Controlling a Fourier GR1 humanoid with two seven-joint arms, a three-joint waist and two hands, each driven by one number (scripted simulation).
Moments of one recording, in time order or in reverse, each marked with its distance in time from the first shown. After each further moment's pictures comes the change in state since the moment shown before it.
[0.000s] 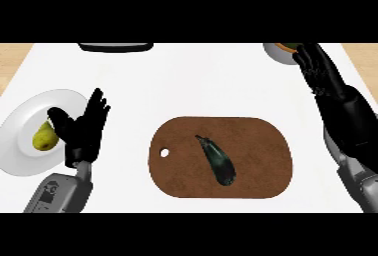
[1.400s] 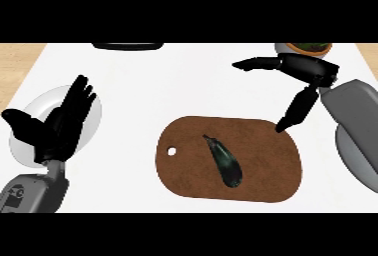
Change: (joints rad) left arm 0.012 0.091 0.064 -0.134 0.027 -0.169 -0.012; right arm -0.512 -0.055 0.180 0.766 0.227 0.728 -0.209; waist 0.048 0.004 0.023
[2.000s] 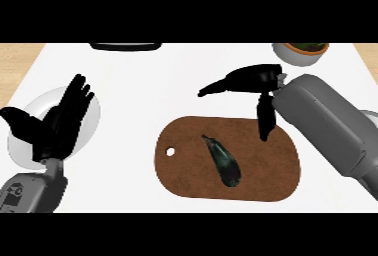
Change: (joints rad) left arm -0.007 -0.005 0.023 0.014 -0.010 -0.012 0.001; right arm -0.159 0.115 0.250 0.038 0.292 0.122 0.057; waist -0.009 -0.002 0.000
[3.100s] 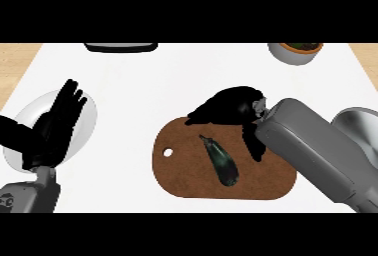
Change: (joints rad) left arm 0.057 -0.025 0.061 -0.052 -0.035 -0.045 0.024; right arm 0.109 0.050 0.018 -0.332 0.267 0.113 0.151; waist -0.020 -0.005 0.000
